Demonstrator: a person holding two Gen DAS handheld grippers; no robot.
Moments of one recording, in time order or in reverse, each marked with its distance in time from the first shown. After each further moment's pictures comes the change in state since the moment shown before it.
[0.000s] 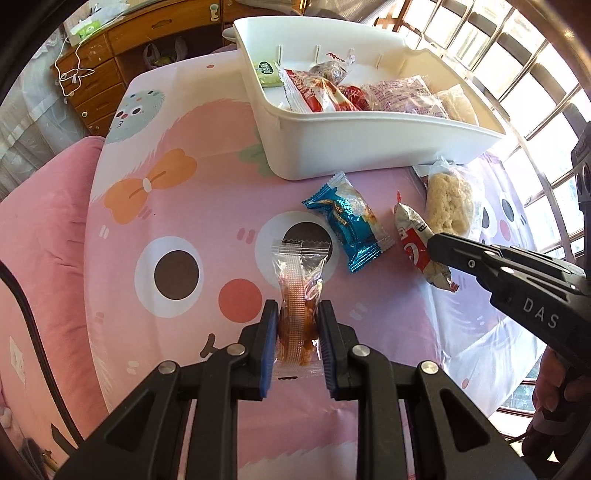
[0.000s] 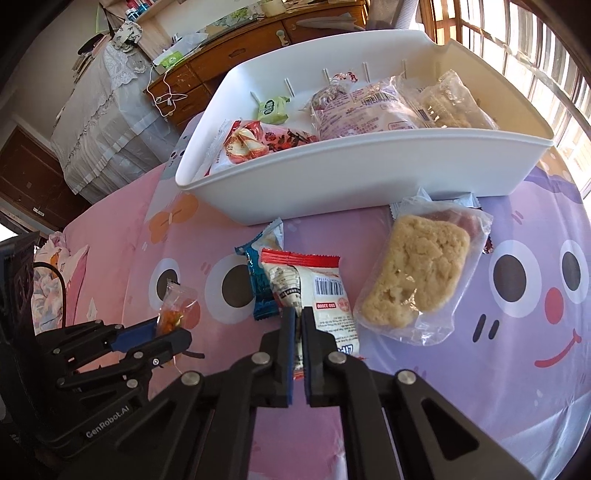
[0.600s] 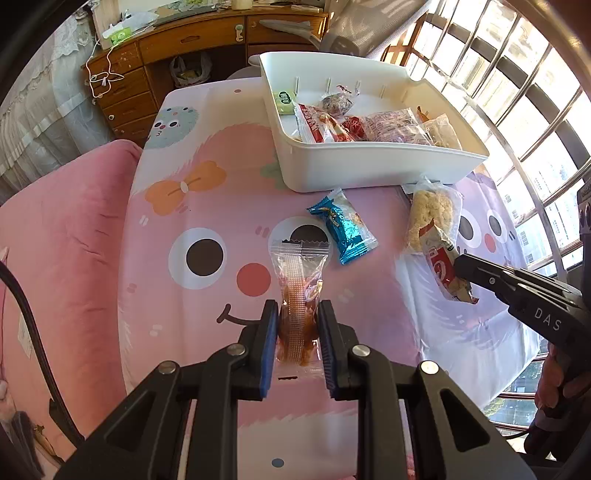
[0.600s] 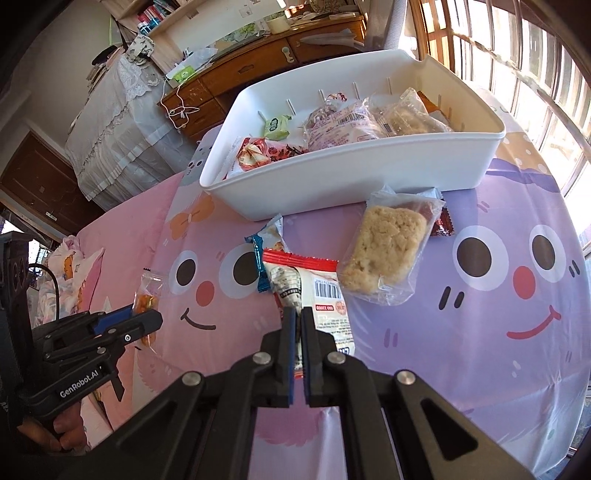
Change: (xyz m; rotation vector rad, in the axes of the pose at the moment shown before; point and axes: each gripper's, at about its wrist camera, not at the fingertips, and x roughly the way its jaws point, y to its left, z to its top) left arm -0.063 0.004 -0.026 -0.064 -0.081 0.042; right arm -0.055 -0.016 -0.029 -0.004 -0.057 0.048
